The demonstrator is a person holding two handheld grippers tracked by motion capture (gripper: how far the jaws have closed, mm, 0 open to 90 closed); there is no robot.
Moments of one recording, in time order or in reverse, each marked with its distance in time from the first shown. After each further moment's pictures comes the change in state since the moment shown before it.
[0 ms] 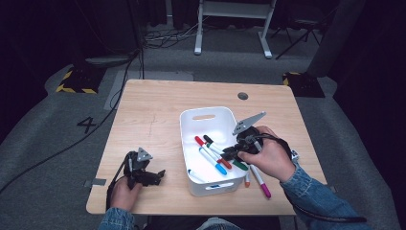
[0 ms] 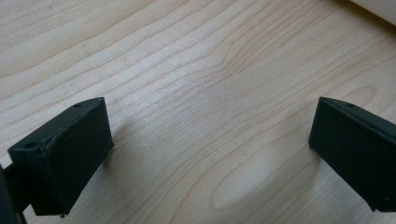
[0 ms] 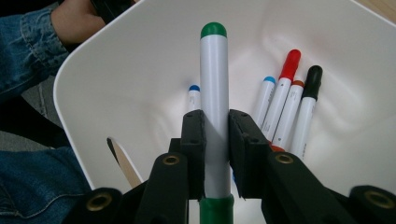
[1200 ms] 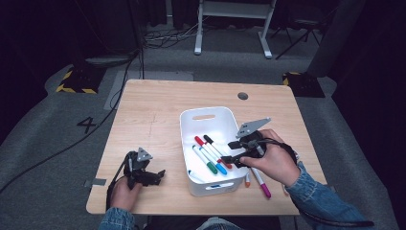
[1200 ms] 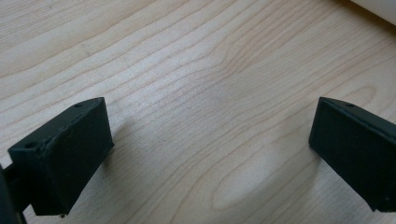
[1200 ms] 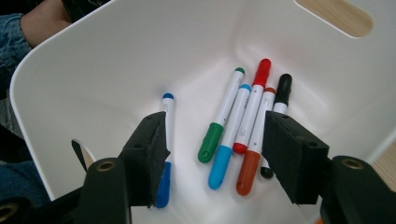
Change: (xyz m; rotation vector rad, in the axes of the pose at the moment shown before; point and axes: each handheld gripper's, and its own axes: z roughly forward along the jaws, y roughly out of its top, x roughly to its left) left arm 0.000 0.000 0.000 -0.004 0.002 -0.001; right arm -0.005 -0.016 0.002 -0.086 -0.089 -0.034
